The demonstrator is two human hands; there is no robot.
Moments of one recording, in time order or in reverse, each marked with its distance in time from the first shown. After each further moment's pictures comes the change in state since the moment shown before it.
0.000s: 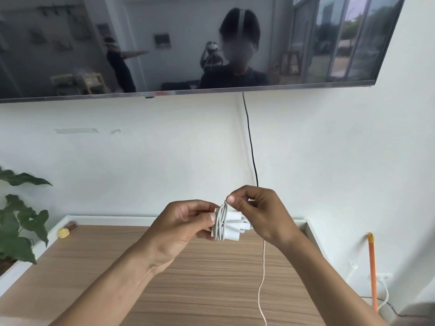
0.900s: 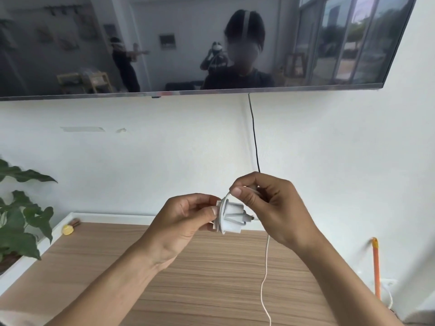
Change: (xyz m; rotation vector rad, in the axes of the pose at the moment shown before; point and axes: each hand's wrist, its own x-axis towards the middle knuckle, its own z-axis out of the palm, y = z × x) left_hand -0.002 0.008 0.001 -0.032 0.068 0.088; right_hand -0.011 -0.043 -0.008 0.012 -0.011 -0.195
